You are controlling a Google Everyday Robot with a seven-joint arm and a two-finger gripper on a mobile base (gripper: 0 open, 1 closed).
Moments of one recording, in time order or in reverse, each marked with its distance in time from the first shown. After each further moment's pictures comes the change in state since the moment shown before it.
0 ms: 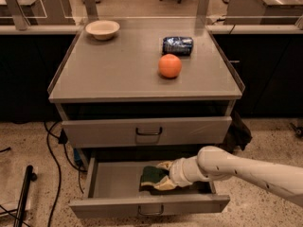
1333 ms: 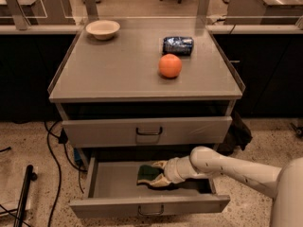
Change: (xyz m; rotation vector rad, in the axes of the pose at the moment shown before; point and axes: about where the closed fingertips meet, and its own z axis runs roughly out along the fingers) arm 0.031 -0.031 0.069 -0.037 -0.066 0.011
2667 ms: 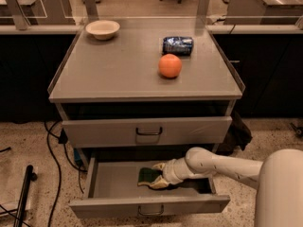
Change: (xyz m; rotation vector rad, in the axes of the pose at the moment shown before) arm 0.021 -0.004 0.023 -0.016 0.065 0.012
